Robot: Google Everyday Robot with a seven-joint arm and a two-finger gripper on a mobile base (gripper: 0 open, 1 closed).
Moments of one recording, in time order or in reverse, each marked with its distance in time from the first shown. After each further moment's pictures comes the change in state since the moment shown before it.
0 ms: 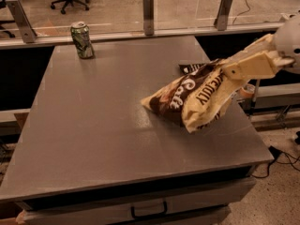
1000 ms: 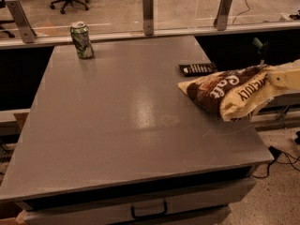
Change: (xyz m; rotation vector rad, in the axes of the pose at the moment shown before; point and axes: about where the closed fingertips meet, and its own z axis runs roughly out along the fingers) arm 0.089 -0.077 -0.048 0.194 -0.129 0.187
